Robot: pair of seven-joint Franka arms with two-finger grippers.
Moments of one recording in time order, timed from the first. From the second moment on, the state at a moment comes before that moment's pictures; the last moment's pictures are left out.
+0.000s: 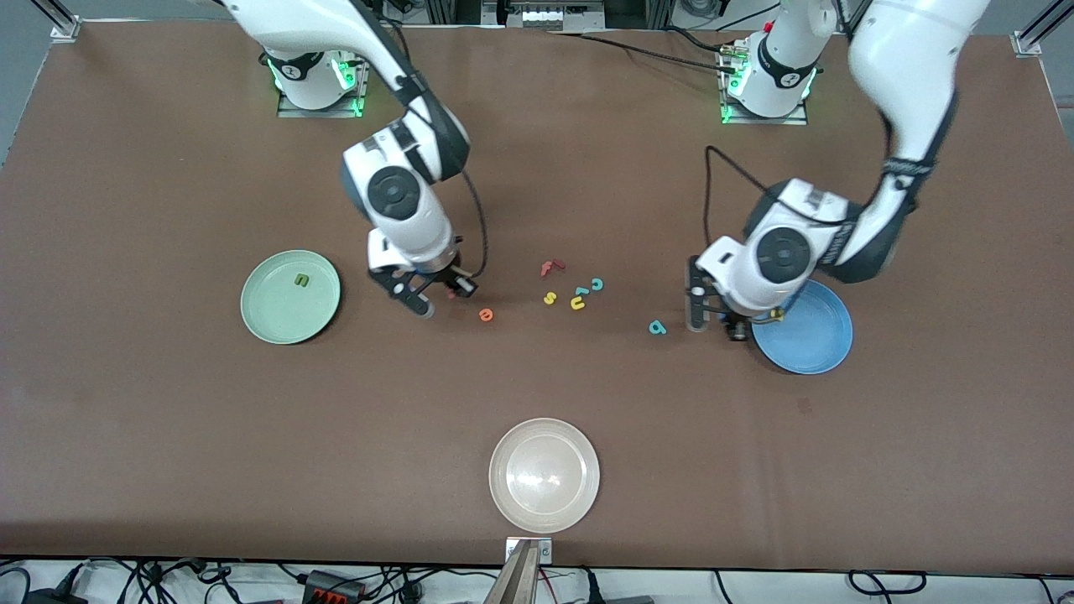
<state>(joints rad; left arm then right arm) 0.08 0.45 -0.38 -1.92 0.31 2.19 1.06 0.54 0.48 0.01 -1.81 0.04 2.29 1.10</state>
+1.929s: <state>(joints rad) 0.05 0.53 -0.47 -1.87 0.31 2.21 -0.40 0.00 0.49 0.00 -2.01 0.00 2.29 0.14</state>
